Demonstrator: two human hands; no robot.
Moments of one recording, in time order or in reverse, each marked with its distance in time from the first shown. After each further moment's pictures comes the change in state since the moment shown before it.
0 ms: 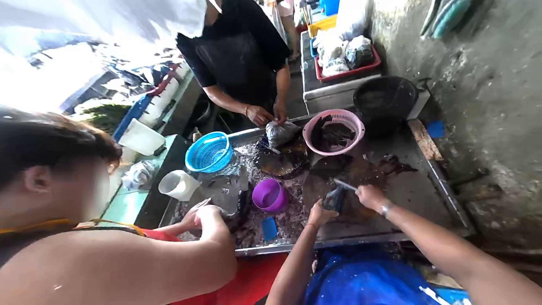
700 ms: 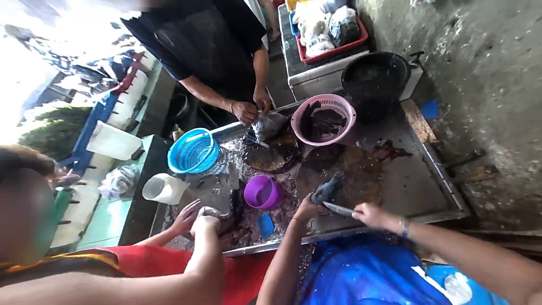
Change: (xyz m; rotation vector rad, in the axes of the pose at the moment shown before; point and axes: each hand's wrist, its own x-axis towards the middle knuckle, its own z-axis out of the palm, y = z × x) left_hand 0.006 -0.015 -0.023 -0.293 -0.156 -0.028; right_hand -0.047 0.016 0.026 0.147 -0.088 -0.128
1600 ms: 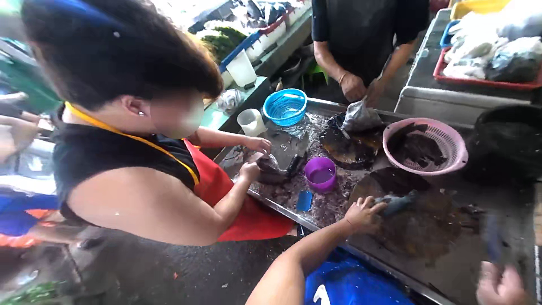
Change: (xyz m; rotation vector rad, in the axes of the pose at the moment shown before) left_hand -0.010 0.015 0.015 0.762 0.252 0.305; right_hand -0.076 0.032 -0.055 -0.091 0.613 -0.008
